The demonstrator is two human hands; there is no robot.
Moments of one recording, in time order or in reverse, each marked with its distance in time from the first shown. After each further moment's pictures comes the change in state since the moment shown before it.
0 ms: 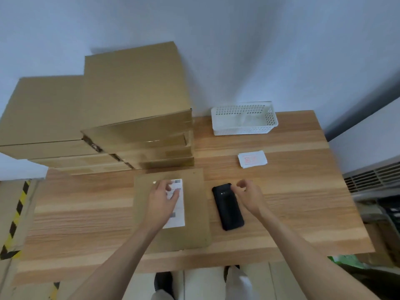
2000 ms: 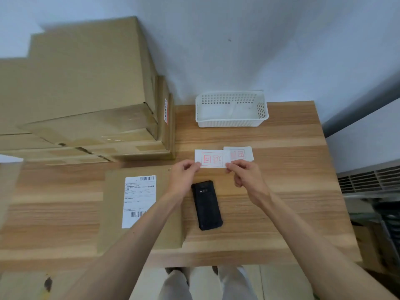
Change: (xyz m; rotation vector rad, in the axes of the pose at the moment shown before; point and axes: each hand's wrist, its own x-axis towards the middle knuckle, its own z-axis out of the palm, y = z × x) left_hand 0.035 0.133 0.082 -0.564 -0.131 -0.269; right_hand 0.036 -0.004 -0.075 0.705 -0.178 -0.019
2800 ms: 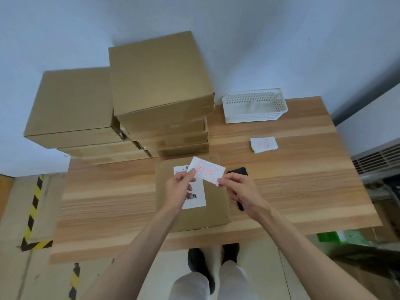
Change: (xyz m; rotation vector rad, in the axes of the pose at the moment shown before) left_hand -0.068 -0.050 -0.171 -0.287 -0.035 -0.085; right_hand -0.122 0.019 0.163 0.052 -0.095 -0.016
